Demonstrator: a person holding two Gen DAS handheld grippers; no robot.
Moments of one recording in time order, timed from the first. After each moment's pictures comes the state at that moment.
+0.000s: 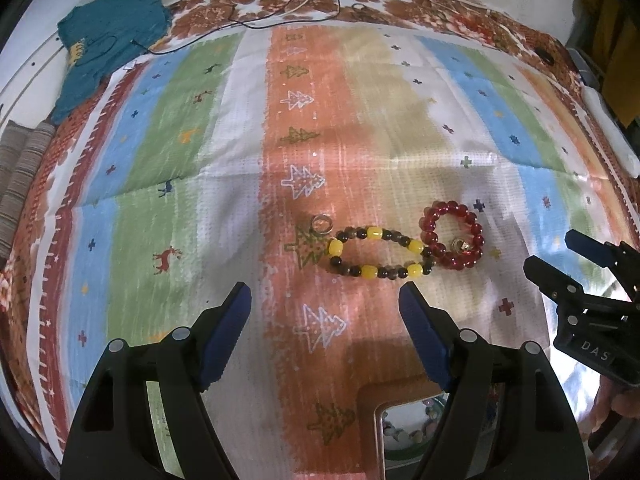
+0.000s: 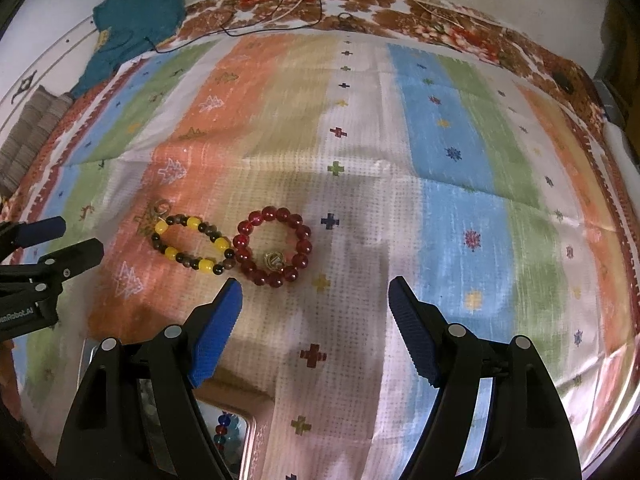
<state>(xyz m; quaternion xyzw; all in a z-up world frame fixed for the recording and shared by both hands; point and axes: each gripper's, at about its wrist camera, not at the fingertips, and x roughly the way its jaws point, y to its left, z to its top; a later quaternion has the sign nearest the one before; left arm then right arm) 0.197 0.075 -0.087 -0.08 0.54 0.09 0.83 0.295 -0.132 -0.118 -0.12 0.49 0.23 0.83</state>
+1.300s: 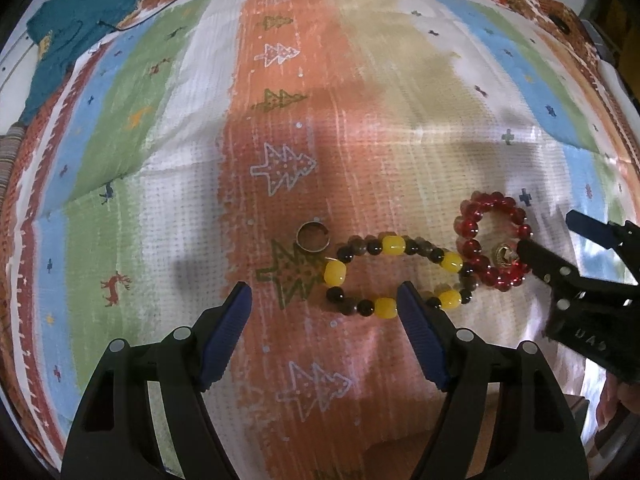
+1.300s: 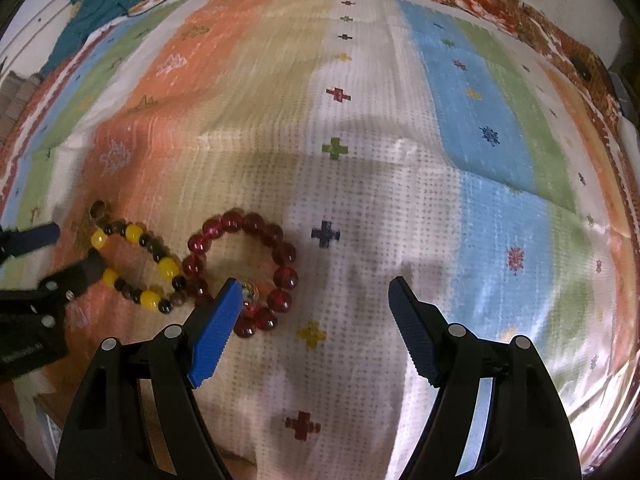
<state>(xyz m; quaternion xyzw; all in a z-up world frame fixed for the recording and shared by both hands) 0.251 0.082 -0.148 -0.07 0.60 0.08 0.79 0.348 -0.103 -0.174 -0.15 0.54 0.20 0.80</state>
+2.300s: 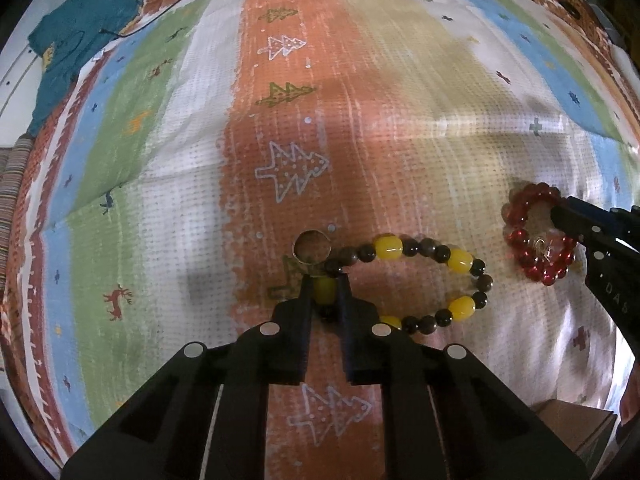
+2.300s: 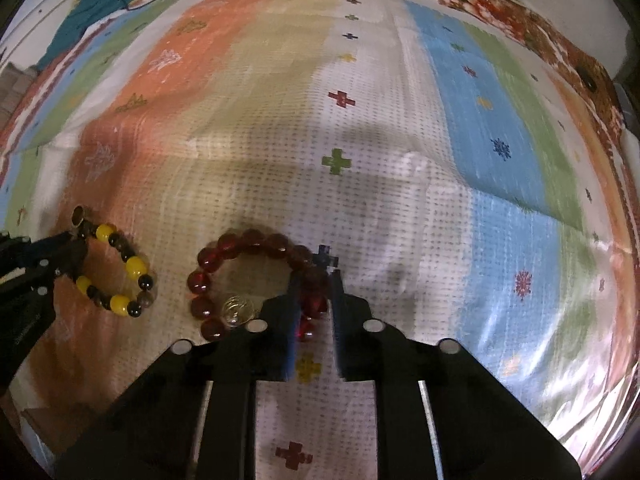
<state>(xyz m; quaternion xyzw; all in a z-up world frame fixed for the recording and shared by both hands) 0.263 0.080 -0.164 -0.04 0.60 0.10 0.79 0.358 -0.094 -0.185 -0.17 0.53 0.20 0.80</state>
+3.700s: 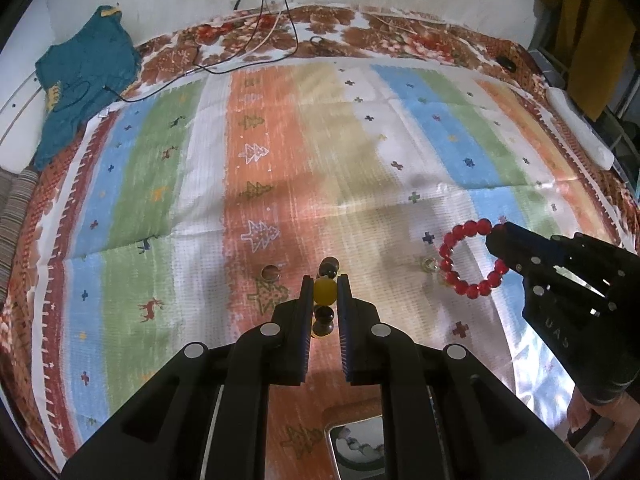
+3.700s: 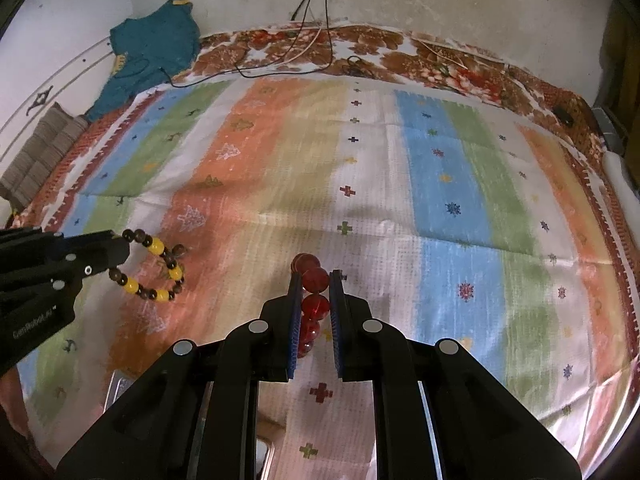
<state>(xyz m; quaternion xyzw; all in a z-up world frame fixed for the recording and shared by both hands) 0.212 0.048 -0.048 -0.06 0.50 0.04 0.86 0.298 -0.126 -0.082 -0.11 0.43 0.25 0.86</state>
